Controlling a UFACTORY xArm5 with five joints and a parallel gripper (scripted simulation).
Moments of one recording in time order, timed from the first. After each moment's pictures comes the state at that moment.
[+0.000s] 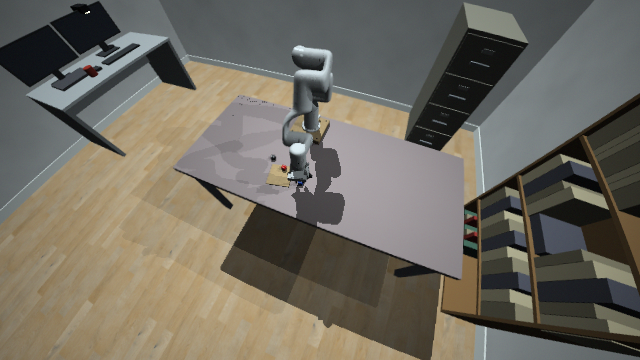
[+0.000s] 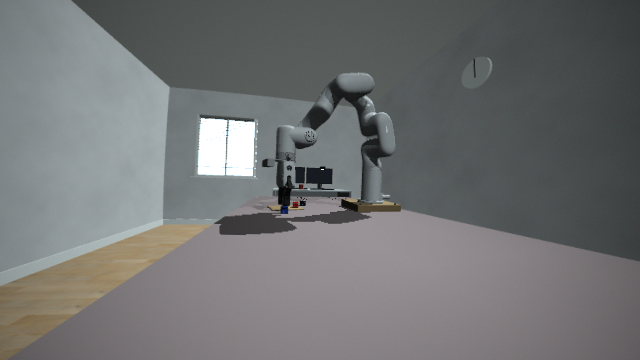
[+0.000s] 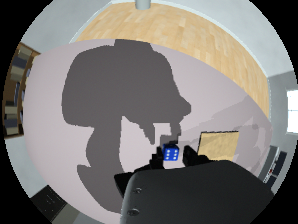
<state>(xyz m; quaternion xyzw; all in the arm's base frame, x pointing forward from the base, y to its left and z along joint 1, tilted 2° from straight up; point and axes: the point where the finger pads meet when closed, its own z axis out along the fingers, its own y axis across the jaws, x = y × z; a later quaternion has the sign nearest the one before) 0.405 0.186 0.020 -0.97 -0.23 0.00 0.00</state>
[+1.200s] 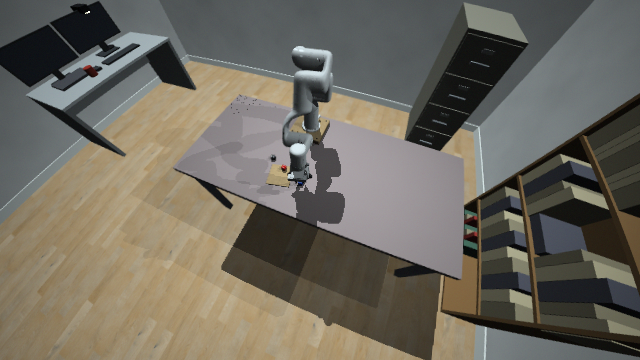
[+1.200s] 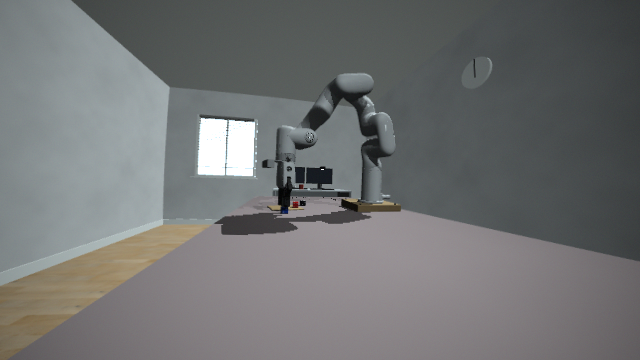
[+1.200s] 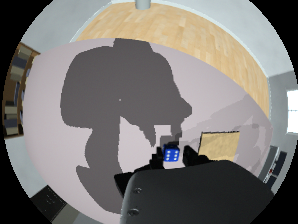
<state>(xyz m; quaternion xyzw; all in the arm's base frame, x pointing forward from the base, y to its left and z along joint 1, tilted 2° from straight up) 0.405 0.186 0.017 -0.97 -0.23 0.00 0.00</state>
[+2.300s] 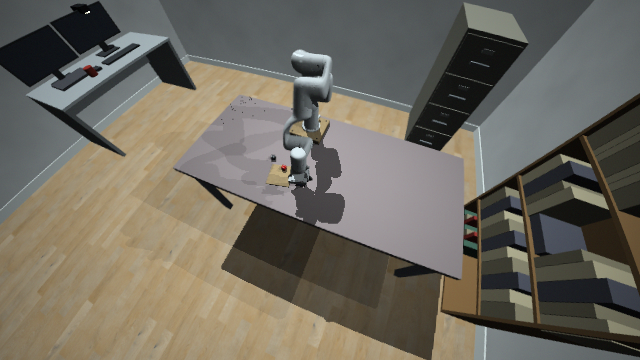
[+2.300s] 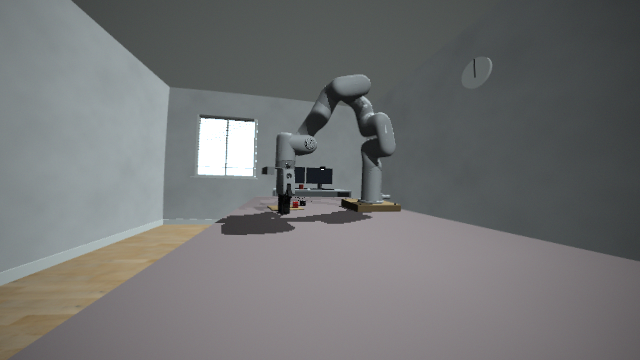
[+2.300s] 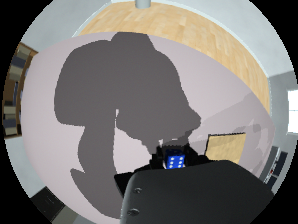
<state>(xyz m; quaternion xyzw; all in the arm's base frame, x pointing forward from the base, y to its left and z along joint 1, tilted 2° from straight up) 0.405 0.187 -0.009 -0.97 -0.23 0.00 0.00</state>
